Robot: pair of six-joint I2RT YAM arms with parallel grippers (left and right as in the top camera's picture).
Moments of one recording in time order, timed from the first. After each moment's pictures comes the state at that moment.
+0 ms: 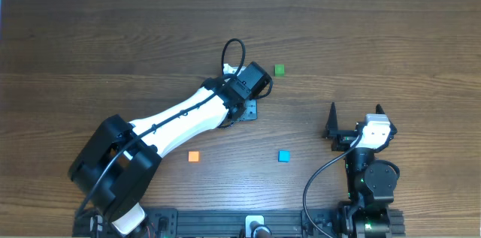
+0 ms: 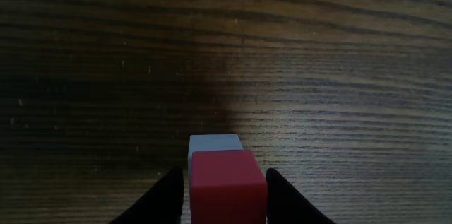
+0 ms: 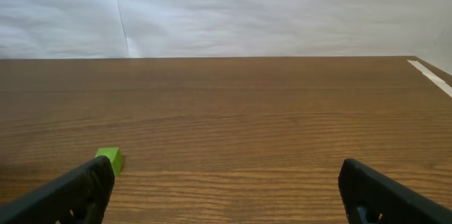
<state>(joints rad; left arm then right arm) -0.77 1.82 1.16 -0.63 -0.12 -0.79 0.01 0.02 0.01 -0.07 0.06 0.00</state>
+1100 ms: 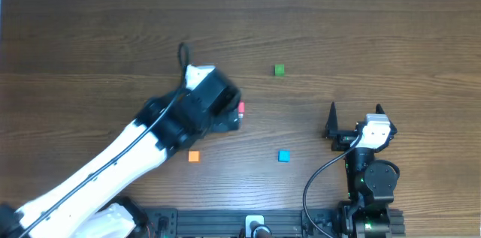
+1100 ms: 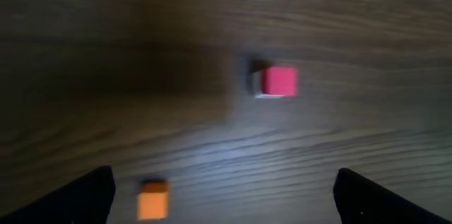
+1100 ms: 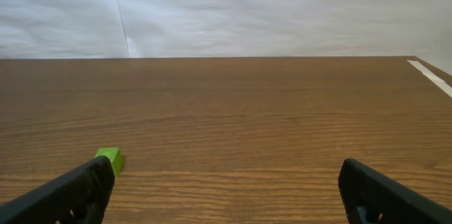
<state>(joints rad) -0.77 1.30 1.08 -0.96 -0.21 -0.79 0.01 0.02 0.01 -0.07 0.06 0.00</state>
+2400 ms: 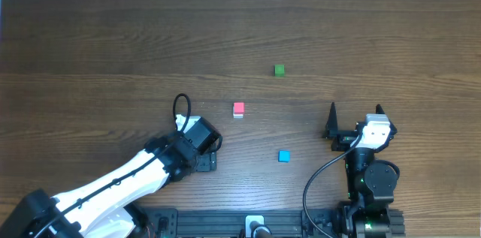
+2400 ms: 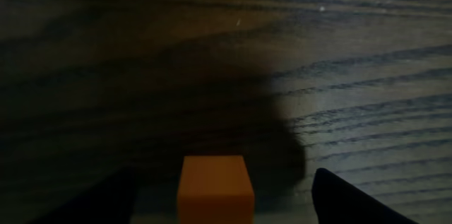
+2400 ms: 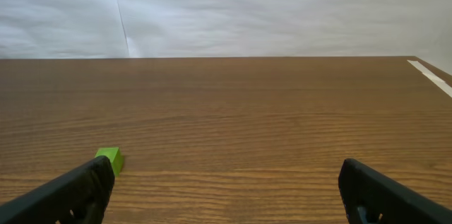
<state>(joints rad) -0.77 1.29 0.52 -0.58 -0.12 -0.80 0.01 0.02 0.01 -0.07 0.06 0.00</state>
